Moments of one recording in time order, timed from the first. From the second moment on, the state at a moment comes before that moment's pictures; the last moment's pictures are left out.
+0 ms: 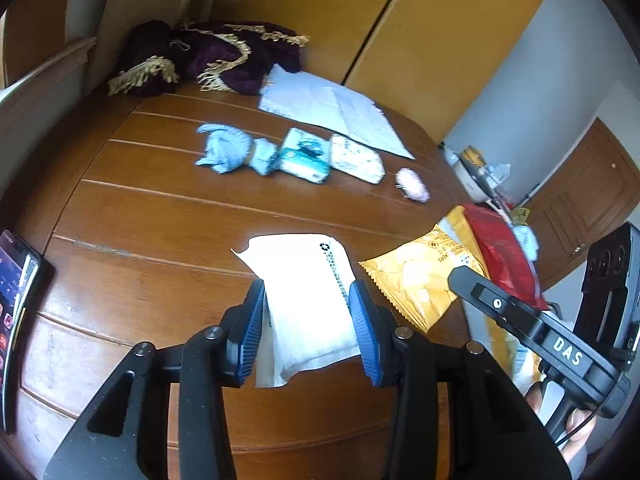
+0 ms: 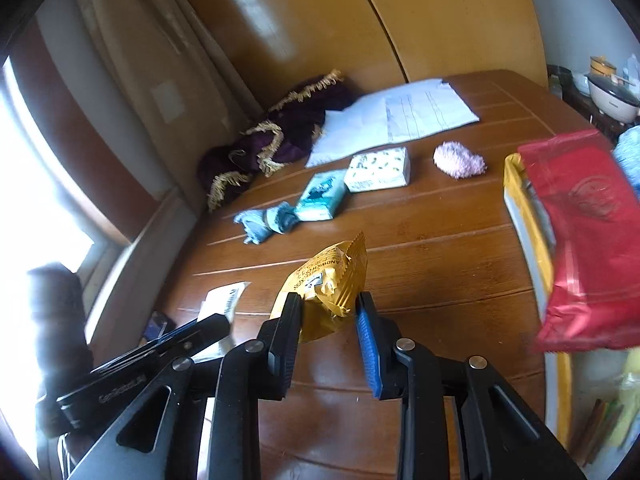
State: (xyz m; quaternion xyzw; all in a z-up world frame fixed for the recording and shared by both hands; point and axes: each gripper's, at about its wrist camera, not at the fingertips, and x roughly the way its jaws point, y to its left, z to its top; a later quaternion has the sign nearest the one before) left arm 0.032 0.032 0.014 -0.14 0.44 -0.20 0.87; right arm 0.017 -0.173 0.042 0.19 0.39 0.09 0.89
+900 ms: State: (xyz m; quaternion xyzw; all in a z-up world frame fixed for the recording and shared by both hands) left arm -0.050 -0.198 0.039 -0.01 0.44 -0.42 0.79; right arm -0.137 -0.353 0.055 0.22 0.35 -0.07 0.91
